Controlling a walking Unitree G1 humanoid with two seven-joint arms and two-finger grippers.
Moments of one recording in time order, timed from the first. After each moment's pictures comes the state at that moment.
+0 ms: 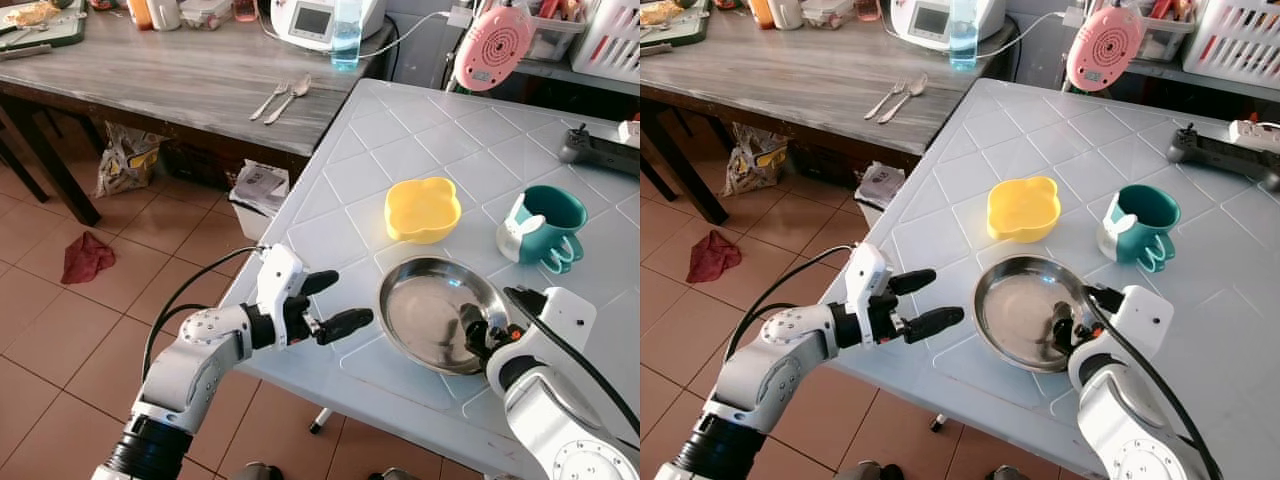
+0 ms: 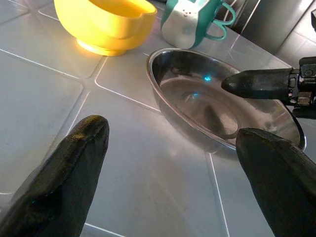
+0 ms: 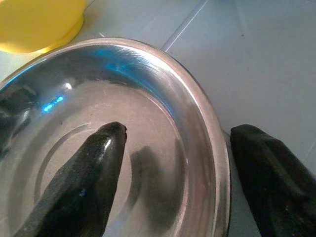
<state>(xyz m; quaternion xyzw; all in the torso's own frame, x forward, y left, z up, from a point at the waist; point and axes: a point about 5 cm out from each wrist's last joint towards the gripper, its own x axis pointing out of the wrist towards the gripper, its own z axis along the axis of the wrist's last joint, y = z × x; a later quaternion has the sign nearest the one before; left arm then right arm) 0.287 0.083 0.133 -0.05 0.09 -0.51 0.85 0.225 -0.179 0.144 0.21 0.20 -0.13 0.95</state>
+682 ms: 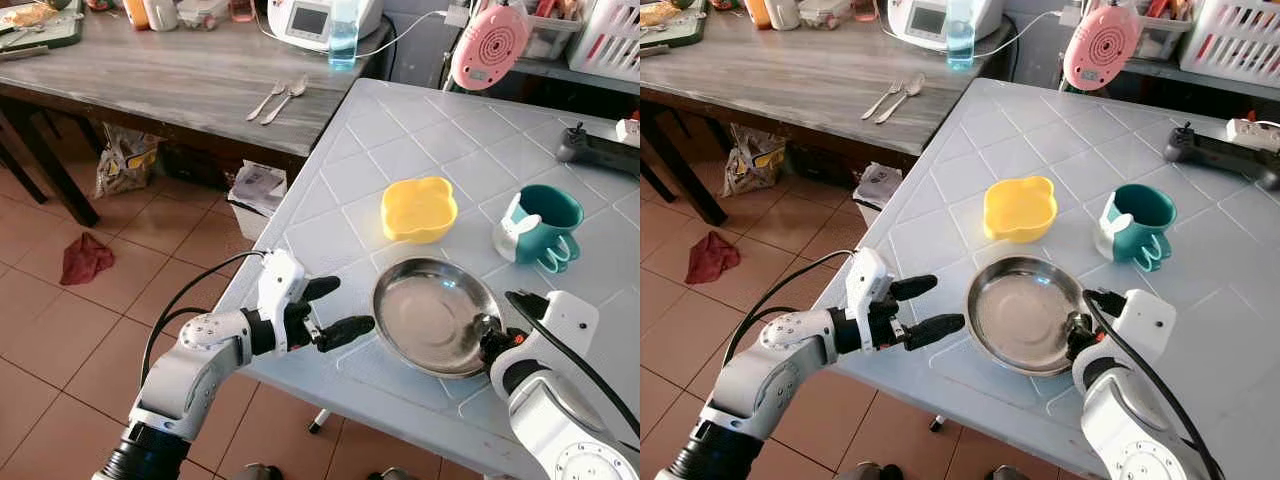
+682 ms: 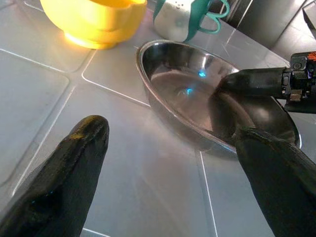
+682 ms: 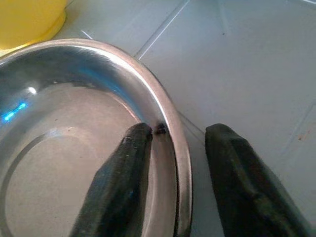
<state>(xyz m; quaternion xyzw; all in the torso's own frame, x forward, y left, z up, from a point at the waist) 0.281 0.083 0.131 -0.05 0.10 -0.52 0.85 0.223 -0.183 0.140 0.20 0.21 -0.13 0.95</state>
